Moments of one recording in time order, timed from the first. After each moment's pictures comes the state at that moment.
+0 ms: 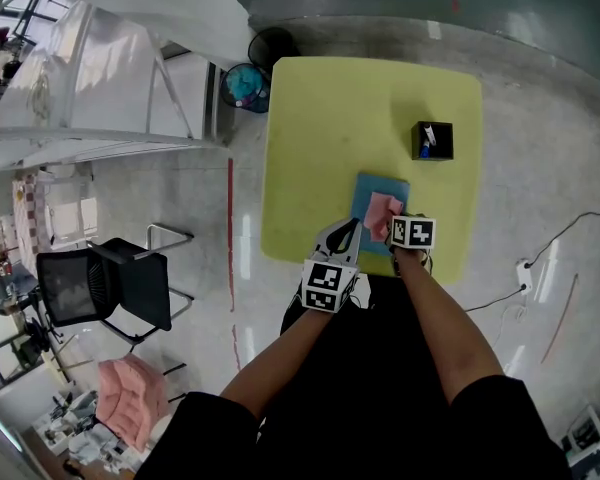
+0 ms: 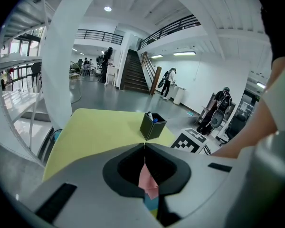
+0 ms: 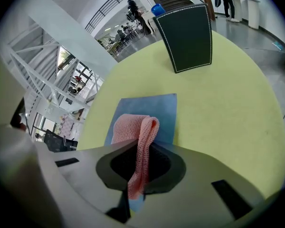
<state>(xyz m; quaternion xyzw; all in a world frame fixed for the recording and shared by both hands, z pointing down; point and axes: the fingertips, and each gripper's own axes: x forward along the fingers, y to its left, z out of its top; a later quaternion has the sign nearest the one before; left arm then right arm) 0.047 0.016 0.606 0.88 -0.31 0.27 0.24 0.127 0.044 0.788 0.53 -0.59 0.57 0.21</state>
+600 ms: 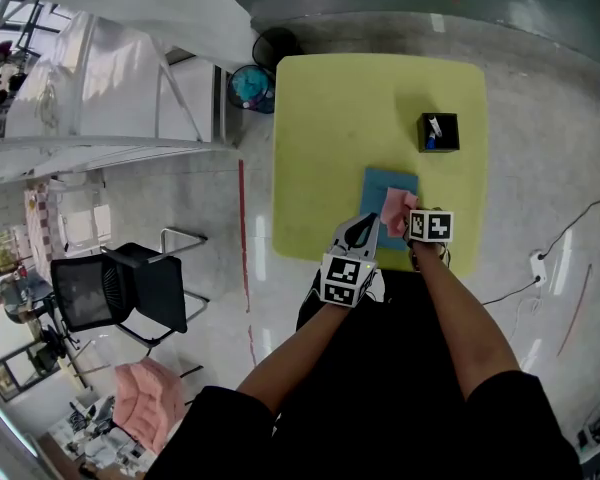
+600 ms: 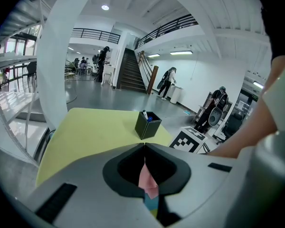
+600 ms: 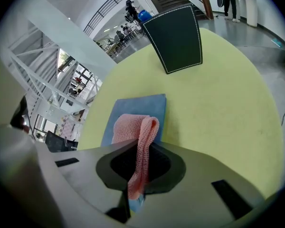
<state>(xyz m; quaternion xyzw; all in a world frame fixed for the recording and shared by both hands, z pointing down) 0.069 0.025 0.610 0.89 -0.29 0.27 0.24 0.149 0.054 0.790 0.53 -0.58 0.58 0.20</state>
